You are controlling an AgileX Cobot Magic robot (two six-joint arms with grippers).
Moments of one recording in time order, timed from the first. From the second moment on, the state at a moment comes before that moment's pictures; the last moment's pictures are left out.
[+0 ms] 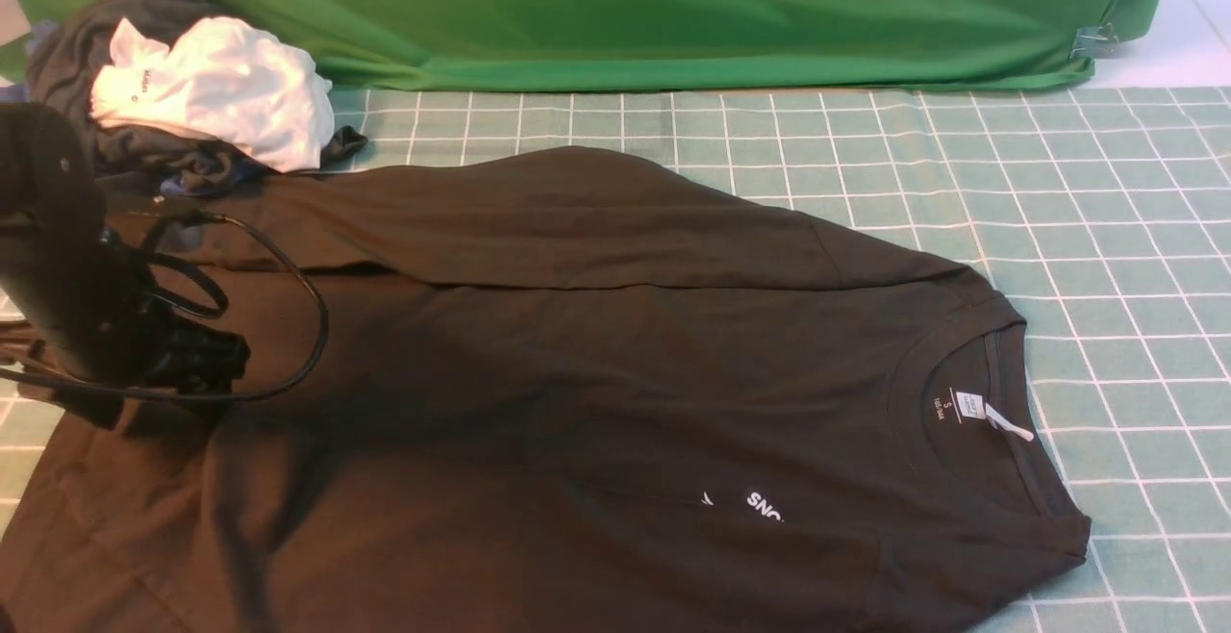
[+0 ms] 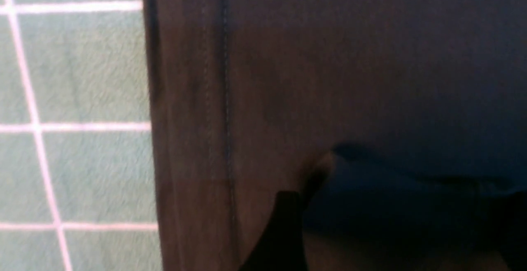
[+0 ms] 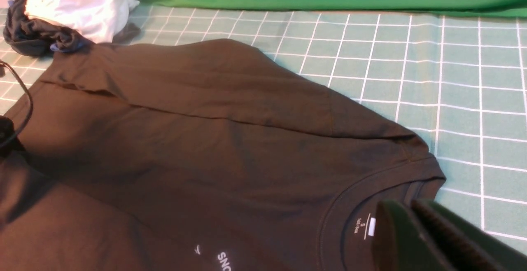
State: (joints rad) right arm 0.07 0.69 -0.75 0.58 0.71 -0.37; left arm 0.16 1.84 -1.11 0.06 0.82 0.11
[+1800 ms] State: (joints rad) right arm 0.07 0.69 -0.75 0.58 0.72 -0.34; left arm 0.16 1.77 -1.25 0.22 0.70 0.03
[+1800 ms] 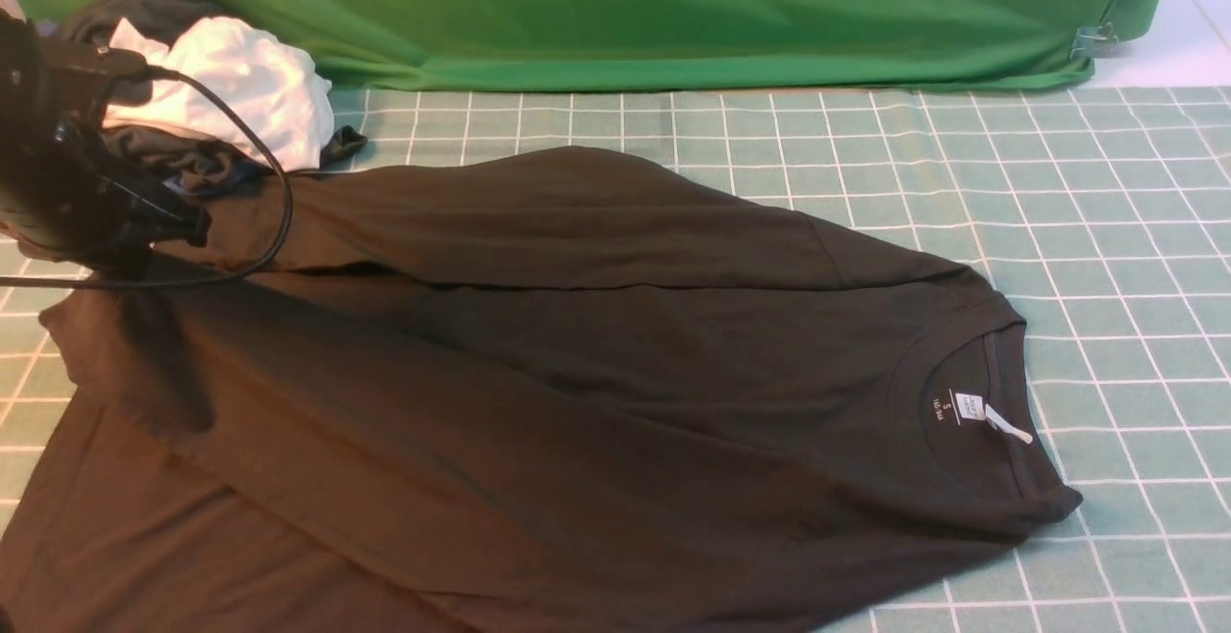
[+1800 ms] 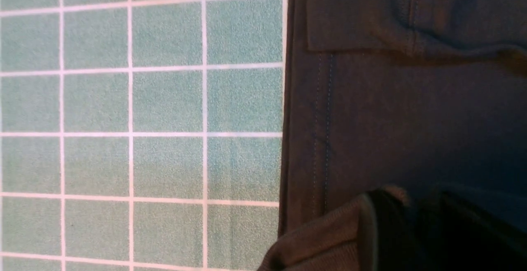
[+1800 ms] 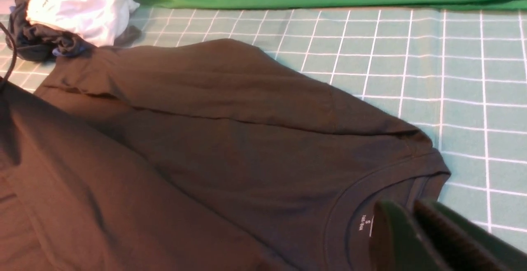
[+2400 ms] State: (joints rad) right arm 0.08 1.05 -0.93 0.46 1.09 -0.29; left arm 0.16 1.66 -1.25 0.05 0.86 -0.04
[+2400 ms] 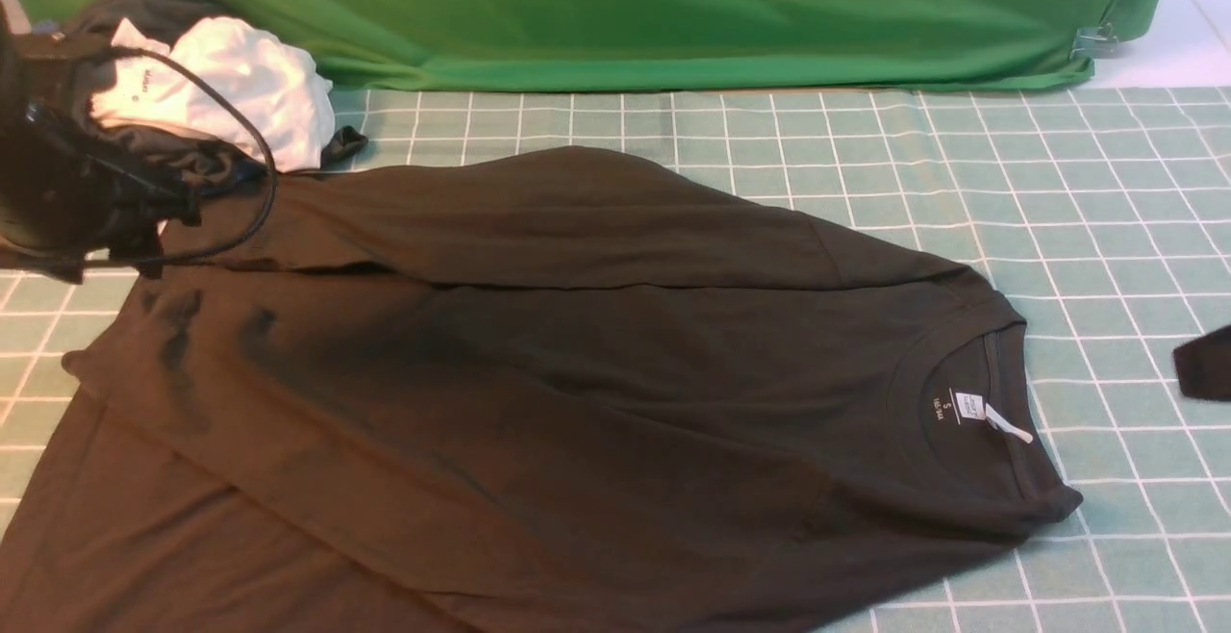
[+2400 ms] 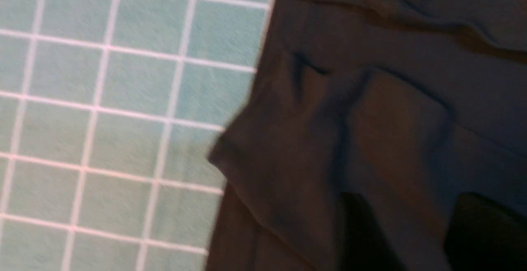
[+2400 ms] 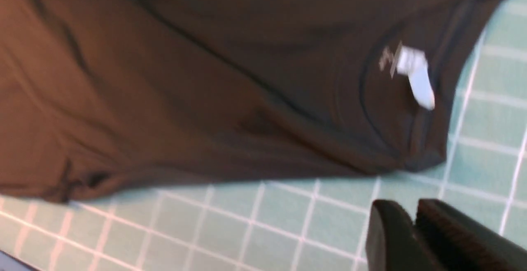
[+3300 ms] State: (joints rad) right arm 0.15 1.79 -1.16 0.23 0.83 -0.15; left arm -0.02 0.93 -0.71 -0.28 0.90 0.16
